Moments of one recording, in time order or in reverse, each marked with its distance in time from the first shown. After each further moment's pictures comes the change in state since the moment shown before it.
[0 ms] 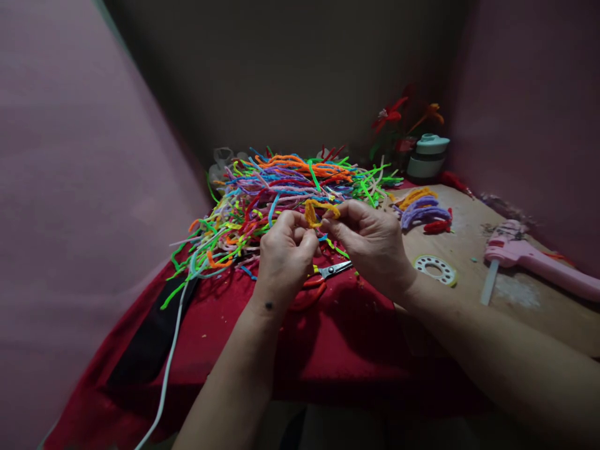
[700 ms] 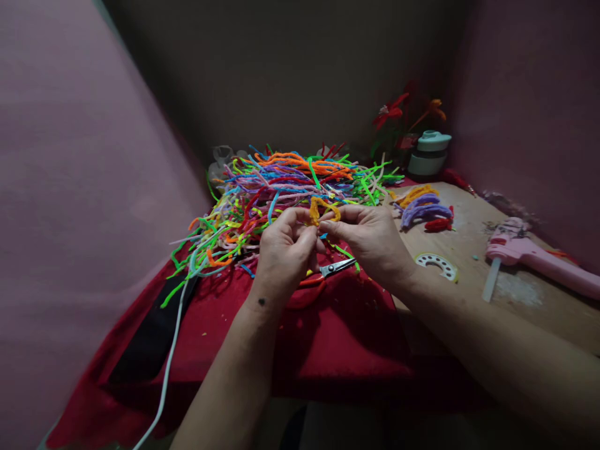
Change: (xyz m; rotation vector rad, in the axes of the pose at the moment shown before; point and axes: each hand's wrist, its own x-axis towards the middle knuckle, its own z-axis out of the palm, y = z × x) left_hand 0.000 0.004 0.000 -0.172 -0.100 -0.063; right_hand 0.006 -0.003 -0.001 0.300 -0.119 0.313
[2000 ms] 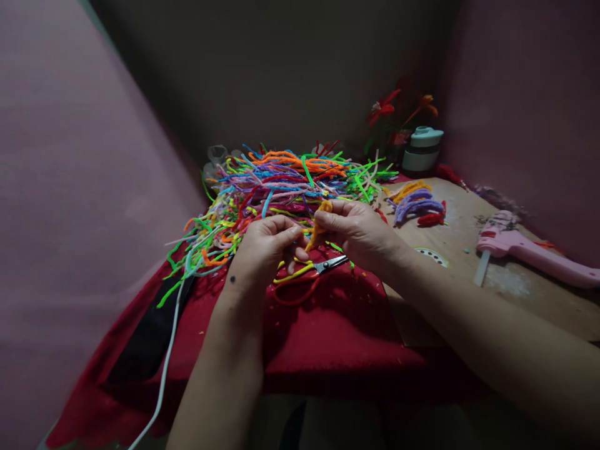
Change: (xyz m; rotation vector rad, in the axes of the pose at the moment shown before) left_hand 0.010 -0.002 -0.026 -0.058 -0.168 -0.226; right_hand 0.009 0.004 -0.004 0.461 -0.194 0.226
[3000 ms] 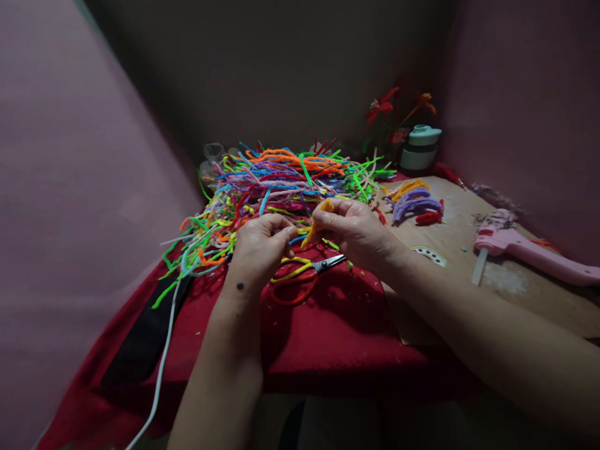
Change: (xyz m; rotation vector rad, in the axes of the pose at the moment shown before) left_hand -0.003 0.004 0.003 0.450 0.263 0.108; right_hand 0.001 0.003 -0.002 -0.030 -0.018 -0.049
